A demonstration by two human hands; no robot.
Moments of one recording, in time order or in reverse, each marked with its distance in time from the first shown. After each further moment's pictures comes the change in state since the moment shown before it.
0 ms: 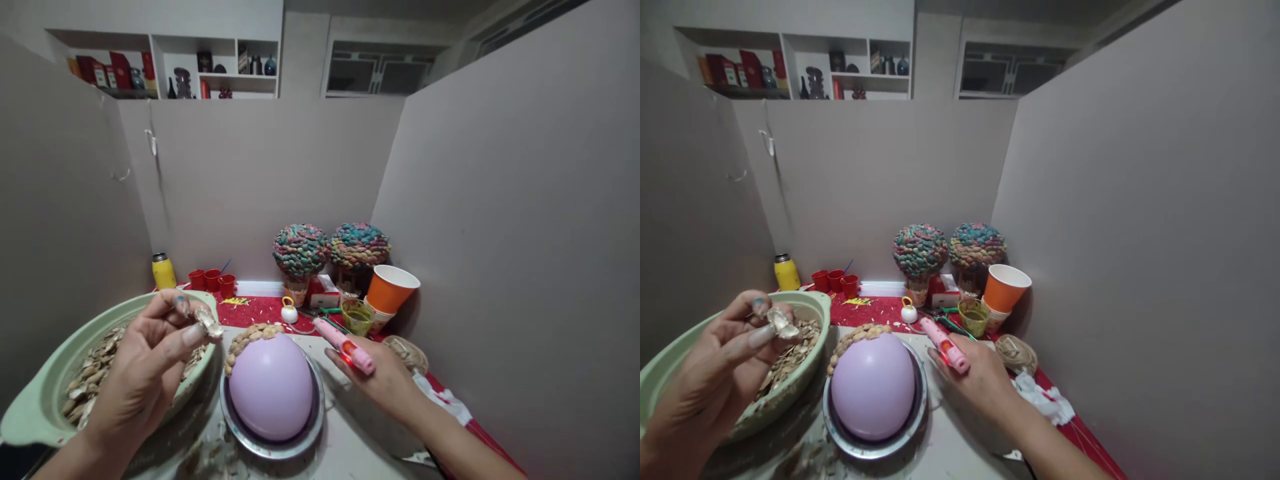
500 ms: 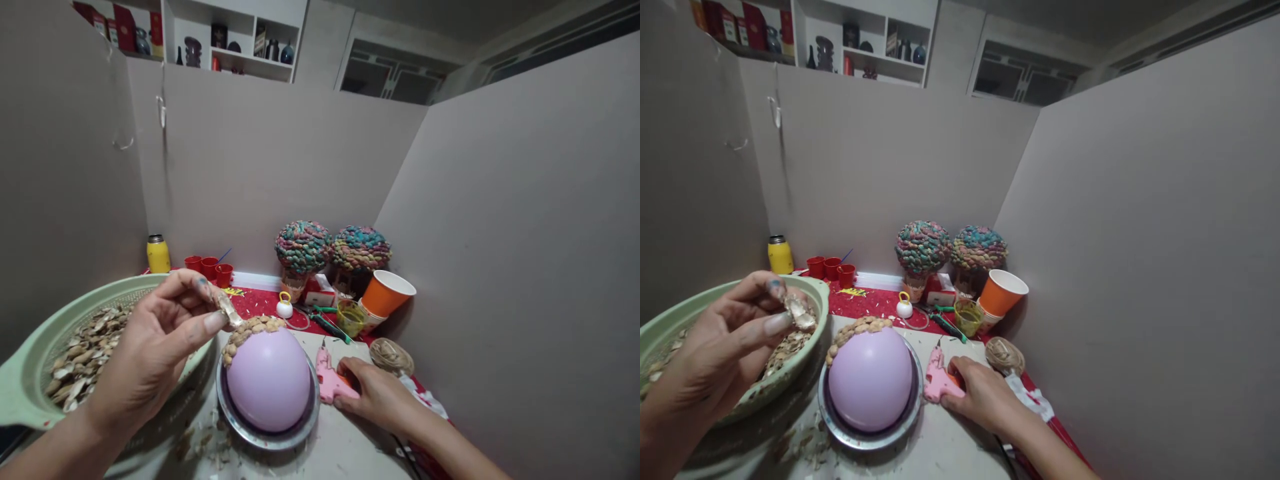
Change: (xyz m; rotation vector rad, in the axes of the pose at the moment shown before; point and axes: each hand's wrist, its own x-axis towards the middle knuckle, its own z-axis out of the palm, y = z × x) left_hand 0.005 -0.004 -0.007 0.007 -0.078 0.018; right_hand -0.021 0.022 0.008 -0.159 -0.386 0.143
